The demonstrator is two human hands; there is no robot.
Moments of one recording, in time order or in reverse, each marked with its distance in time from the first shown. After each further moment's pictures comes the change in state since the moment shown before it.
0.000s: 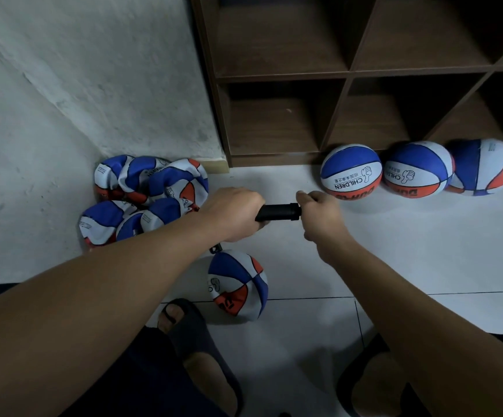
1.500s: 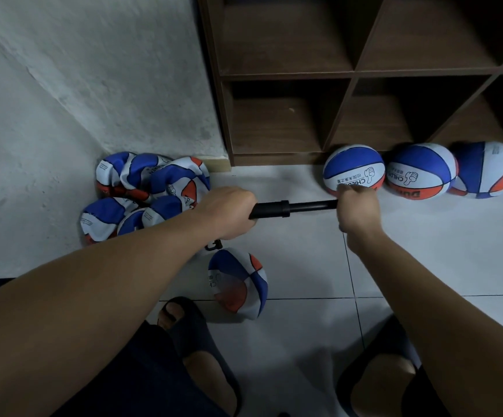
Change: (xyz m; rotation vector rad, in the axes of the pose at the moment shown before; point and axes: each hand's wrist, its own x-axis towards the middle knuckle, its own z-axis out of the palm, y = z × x) left_hand -0.004 -0.014 0.007 -0.037 -0.035 -0.080; right_hand 0.025 0.004 -0.042 0.070 0.269 -0.004
